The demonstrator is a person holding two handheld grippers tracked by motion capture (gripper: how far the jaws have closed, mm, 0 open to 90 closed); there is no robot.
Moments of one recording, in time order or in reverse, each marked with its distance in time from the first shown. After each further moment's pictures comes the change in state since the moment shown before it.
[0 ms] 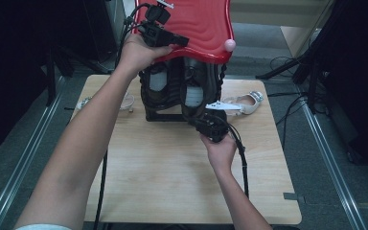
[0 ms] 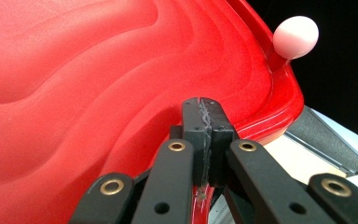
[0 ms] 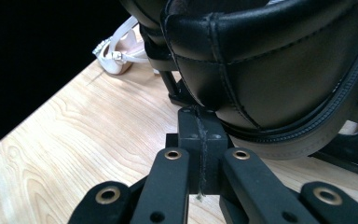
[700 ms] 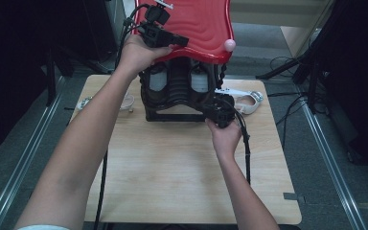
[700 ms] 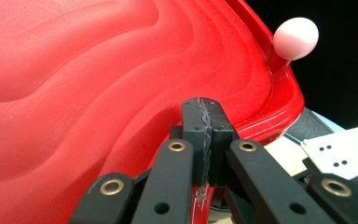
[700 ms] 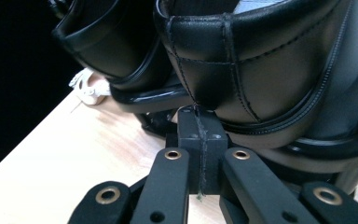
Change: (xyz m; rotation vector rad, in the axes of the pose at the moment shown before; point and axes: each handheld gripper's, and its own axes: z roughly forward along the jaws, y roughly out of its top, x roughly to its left) left arm 0.000 -0.002 0.000 -0.012 0.006 0.001; right arm -0.027 0.033 -0.001 -0.038 -0.061 0.081
